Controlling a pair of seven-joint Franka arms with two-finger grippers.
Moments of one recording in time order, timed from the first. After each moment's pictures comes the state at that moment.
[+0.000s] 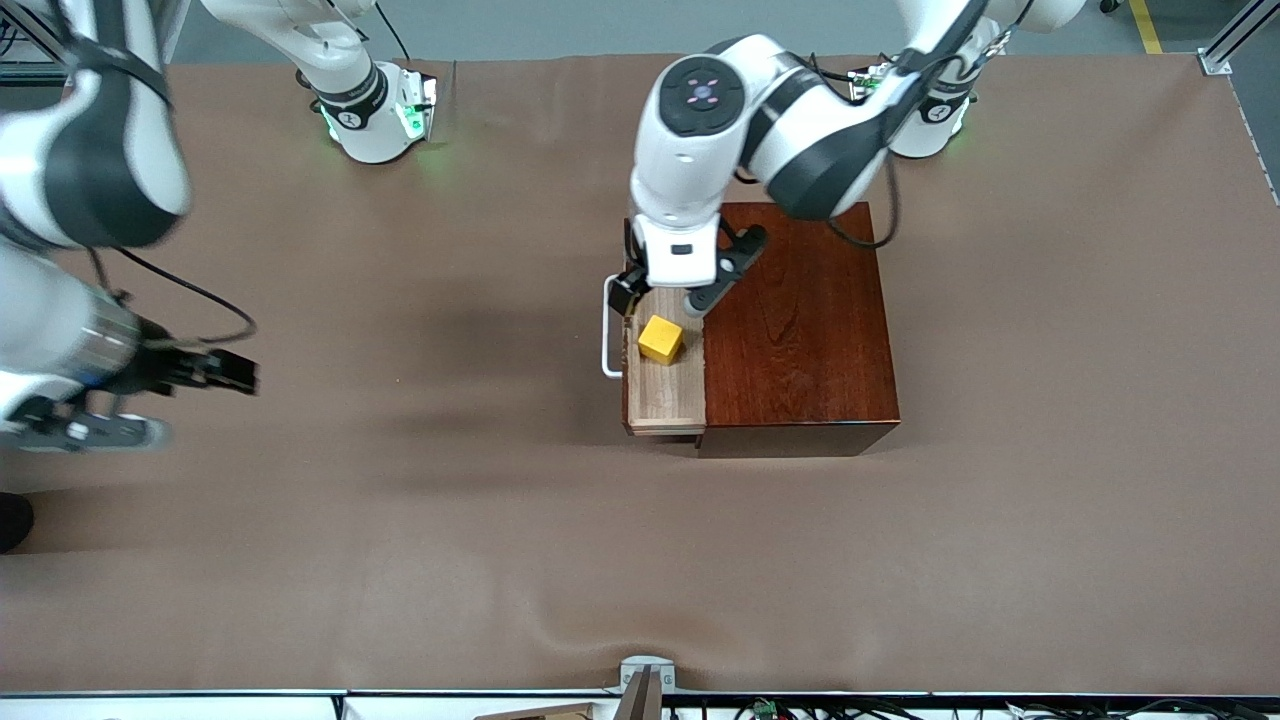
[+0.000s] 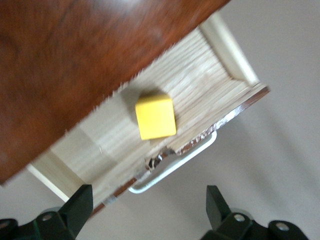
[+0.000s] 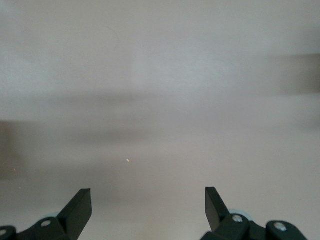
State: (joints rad) left arm -0.58 0.48 -0.32 -1.41 0.03 1.93 -1.83; right arm 0.05 0.29 -0.01 -1.35 -0.03 1.58 0.04
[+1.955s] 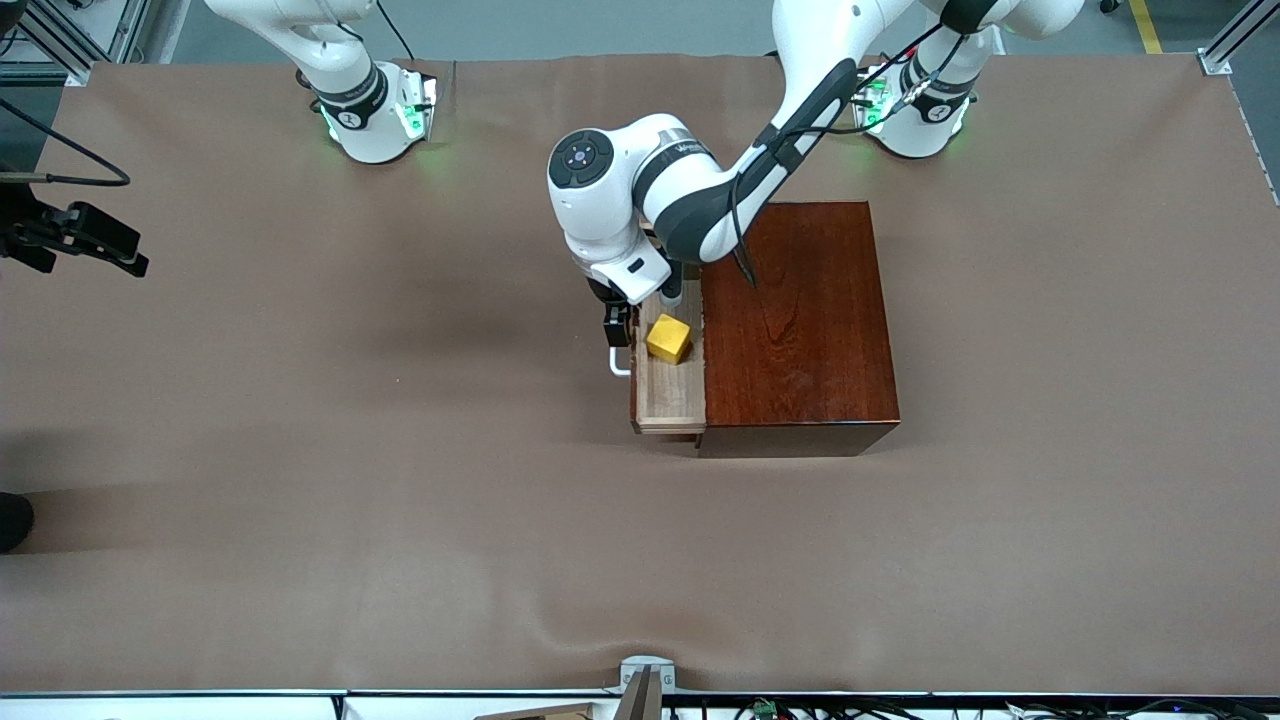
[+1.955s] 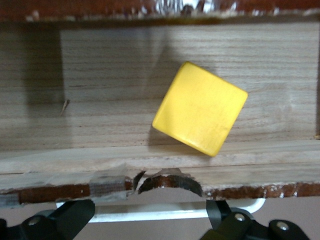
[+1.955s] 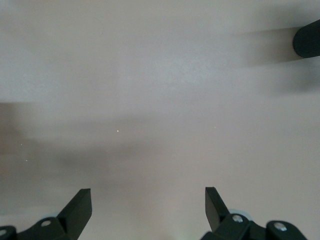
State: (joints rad) left arm -0.74 0.68 -0.25 -1.37 0.28 1.98 -2.58; right arm -0.02 0.02 0.00 -1.50 -0.03 1.49 0.03
